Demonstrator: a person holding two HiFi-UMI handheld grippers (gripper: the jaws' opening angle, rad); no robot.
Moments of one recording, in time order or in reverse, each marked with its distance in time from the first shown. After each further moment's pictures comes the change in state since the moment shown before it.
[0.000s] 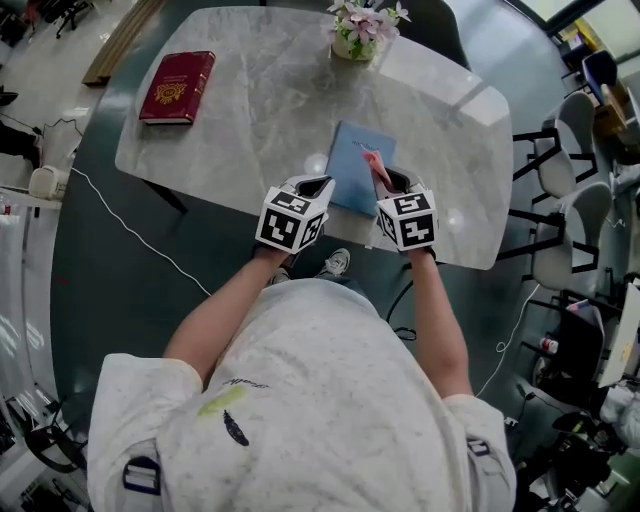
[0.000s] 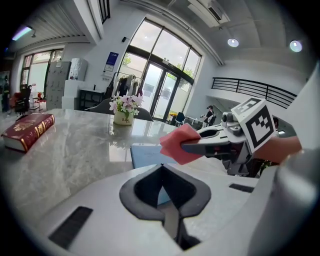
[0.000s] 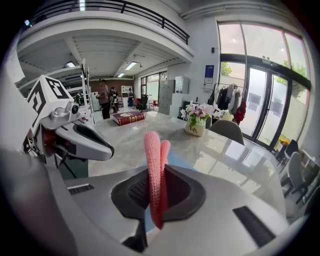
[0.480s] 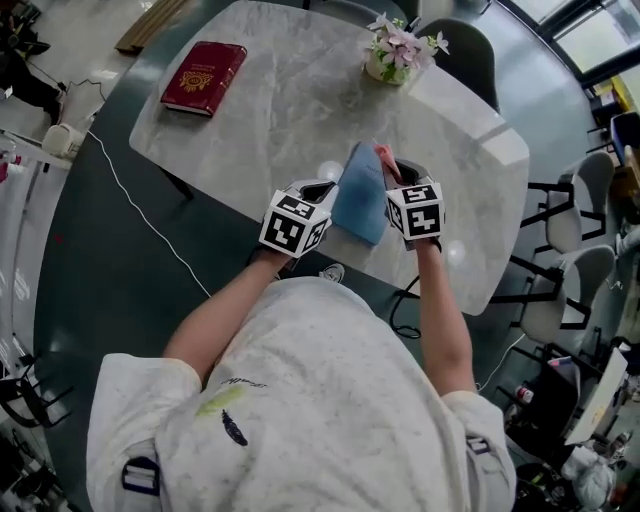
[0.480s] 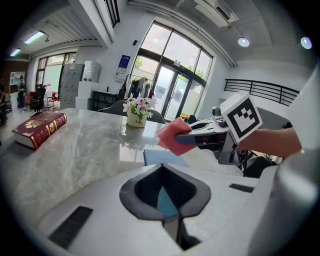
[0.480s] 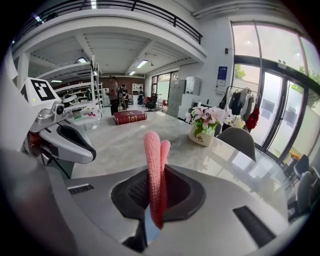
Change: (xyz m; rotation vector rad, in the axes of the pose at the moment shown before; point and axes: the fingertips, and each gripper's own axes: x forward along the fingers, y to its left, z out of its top) left arm 0.015 0.033 0.013 -0.069 -0.026 0.120; right arm 0.060 -0.037 0.042 -0.111 -0.003 0.078
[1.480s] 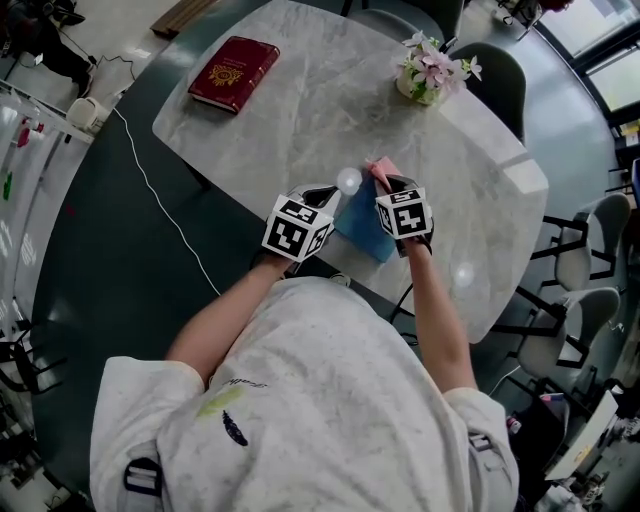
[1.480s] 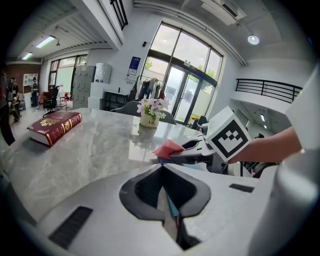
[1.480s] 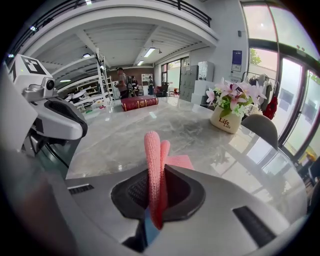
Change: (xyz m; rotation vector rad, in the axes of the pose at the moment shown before) left arm -0.010 0.034 0.001 -0.060 -0.003 0.118; right arm 0.073 0.036 -0.026 -0.027 0.130 0.164
